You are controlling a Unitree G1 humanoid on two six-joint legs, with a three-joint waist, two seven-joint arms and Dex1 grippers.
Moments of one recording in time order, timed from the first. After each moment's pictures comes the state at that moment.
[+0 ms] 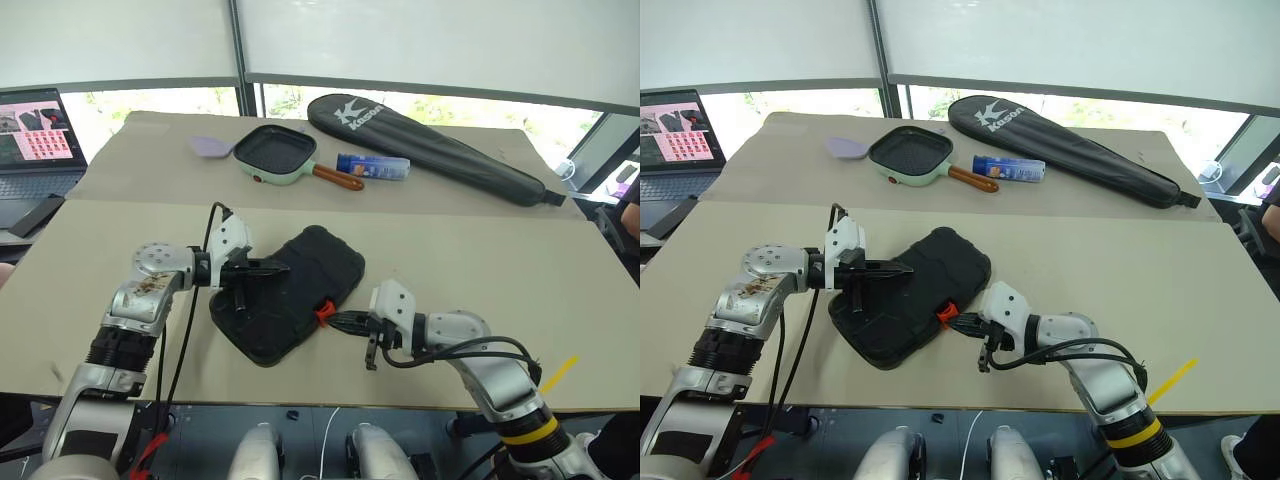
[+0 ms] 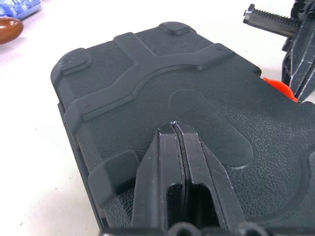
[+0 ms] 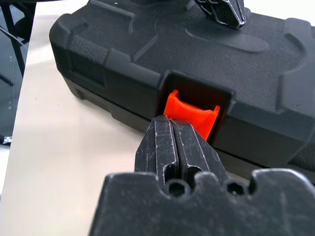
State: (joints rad) left arm -0.57 0.62 -0.13 0.23 -0.26 0.25 -1.22; right arm -0.23 -0.48 0.30 -0.29 0.20 0.33 0.87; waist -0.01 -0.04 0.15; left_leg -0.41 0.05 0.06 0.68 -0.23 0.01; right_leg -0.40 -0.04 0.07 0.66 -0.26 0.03
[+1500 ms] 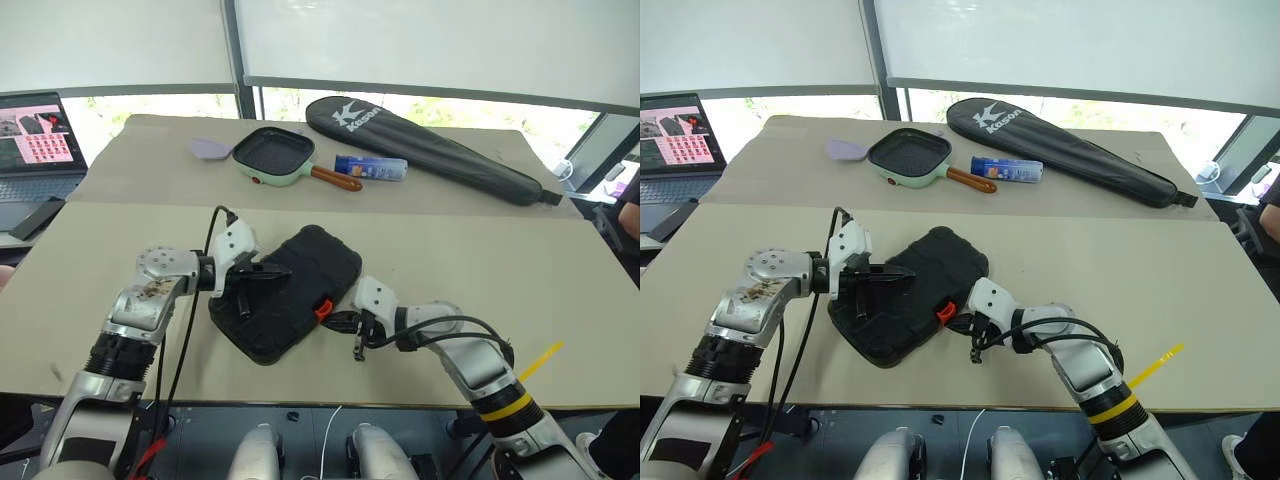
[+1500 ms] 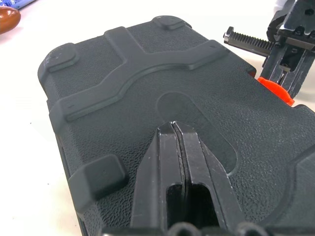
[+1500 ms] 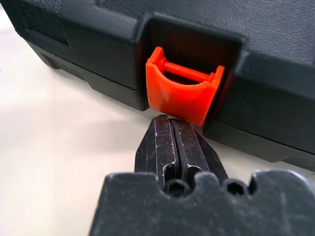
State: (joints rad) left arm -0.50 0.62 -0.13 0.12 -0.23 0.31 -1.17; right arm -0.35 -0.42 0.36 -0.13 0.13 0.41 0.90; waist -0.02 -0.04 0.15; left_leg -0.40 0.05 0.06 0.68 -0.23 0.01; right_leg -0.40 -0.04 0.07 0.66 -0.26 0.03
